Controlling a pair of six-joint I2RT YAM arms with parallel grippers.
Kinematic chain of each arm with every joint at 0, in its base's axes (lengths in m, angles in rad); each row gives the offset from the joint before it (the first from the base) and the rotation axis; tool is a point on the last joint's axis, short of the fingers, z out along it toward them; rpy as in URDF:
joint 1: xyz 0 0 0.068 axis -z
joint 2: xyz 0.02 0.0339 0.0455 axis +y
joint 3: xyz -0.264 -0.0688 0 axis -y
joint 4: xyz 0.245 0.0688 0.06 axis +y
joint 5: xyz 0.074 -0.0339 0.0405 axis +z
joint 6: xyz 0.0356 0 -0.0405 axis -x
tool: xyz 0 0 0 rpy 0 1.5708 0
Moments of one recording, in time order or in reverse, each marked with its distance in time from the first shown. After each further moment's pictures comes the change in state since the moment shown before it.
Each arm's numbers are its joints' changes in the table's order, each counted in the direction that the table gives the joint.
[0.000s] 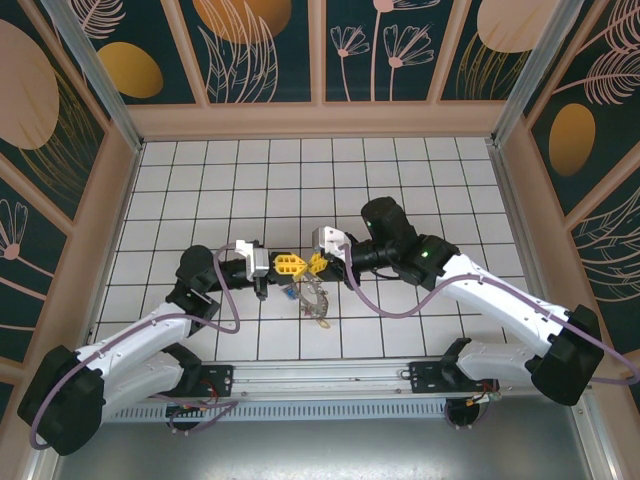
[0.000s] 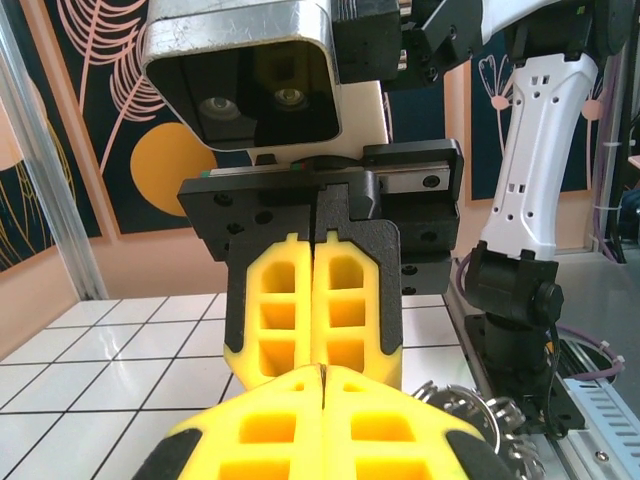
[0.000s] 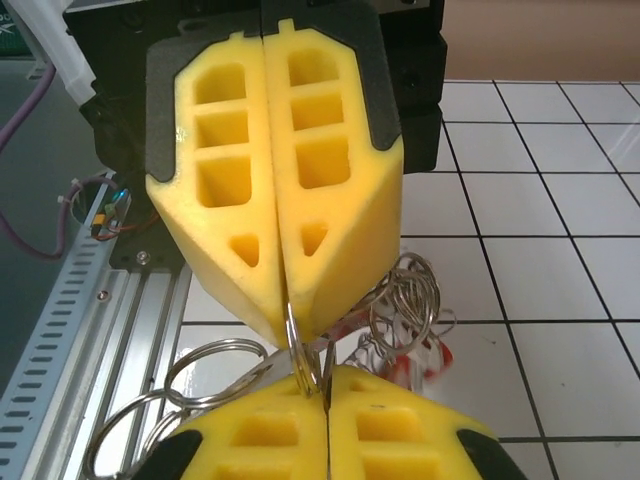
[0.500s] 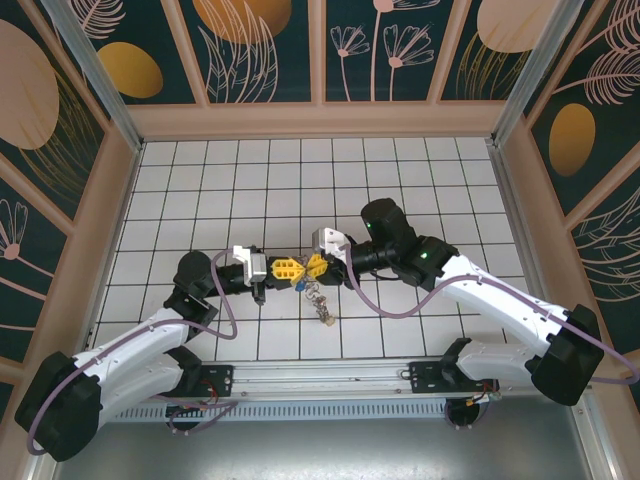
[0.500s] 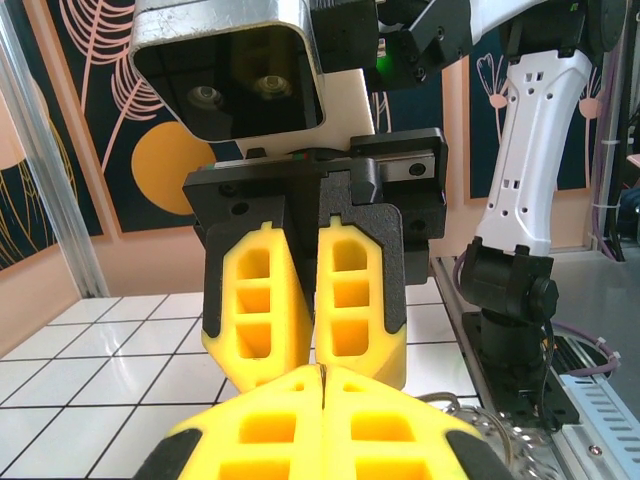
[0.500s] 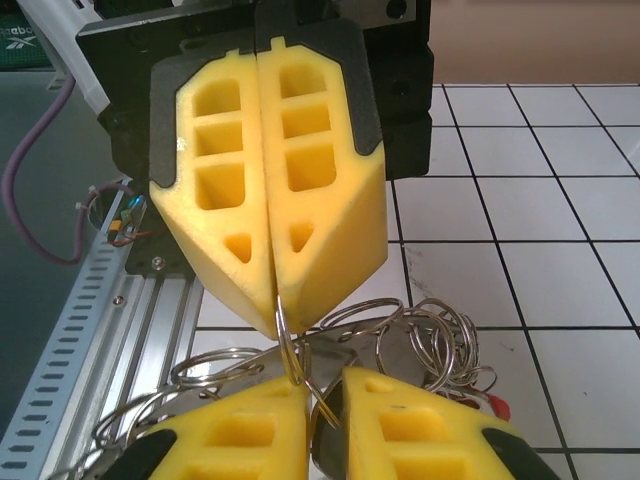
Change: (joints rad) left arm 0.005 -0.040 -0.035 -0.001 0.010 0.000; right arm 0.000 0.000 -0.011 -0.019 0.031 -0.019
